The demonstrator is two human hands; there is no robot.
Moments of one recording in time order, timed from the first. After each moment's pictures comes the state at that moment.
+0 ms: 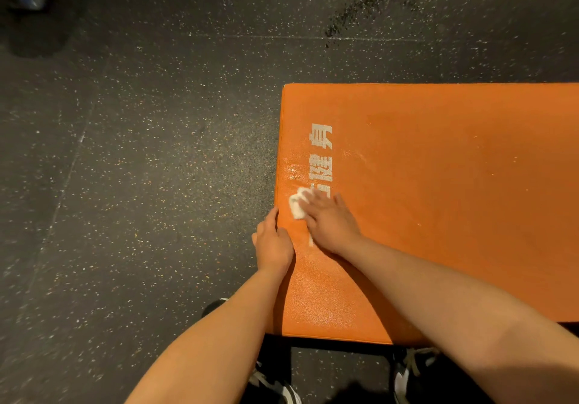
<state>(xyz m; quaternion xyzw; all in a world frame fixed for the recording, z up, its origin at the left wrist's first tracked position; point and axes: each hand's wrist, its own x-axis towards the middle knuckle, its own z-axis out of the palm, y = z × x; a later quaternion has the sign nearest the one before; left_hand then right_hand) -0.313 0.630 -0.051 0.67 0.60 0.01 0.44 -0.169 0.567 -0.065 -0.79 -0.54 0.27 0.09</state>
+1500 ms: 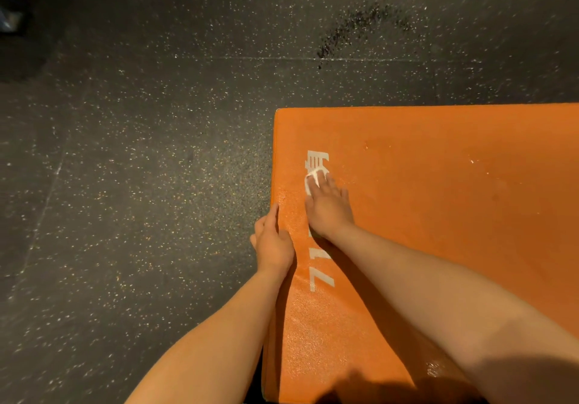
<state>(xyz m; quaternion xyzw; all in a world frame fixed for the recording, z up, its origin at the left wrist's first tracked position) -0.258 0.684 -0.070 0.68 0.57 0.04 0.46 -0.110 0.647 -0.076 -0.86 -0.41 0.29 0.07</state>
